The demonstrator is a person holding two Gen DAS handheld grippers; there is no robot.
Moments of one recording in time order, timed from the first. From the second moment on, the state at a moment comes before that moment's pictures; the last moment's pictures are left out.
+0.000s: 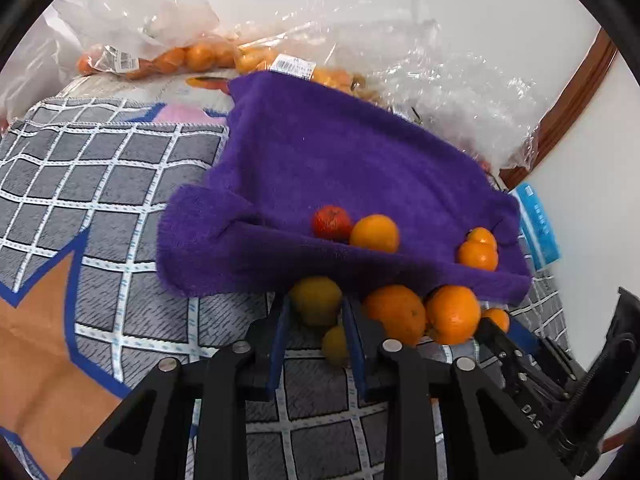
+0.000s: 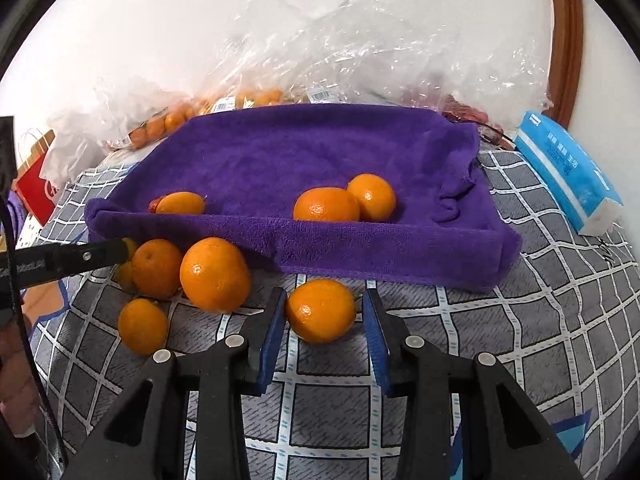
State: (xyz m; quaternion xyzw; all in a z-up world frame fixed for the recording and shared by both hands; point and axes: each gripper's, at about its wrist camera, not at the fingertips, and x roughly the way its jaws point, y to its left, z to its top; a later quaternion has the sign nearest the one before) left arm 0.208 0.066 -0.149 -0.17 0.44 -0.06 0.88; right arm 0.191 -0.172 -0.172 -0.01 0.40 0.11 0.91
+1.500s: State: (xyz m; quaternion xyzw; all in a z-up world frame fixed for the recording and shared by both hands) left arm 0.172 0.069 -0.134 -0.09 0.35 0.00 0.93; right arm 0.180 -0.173 -0.164 -0.01 0.37 0.10 0.92
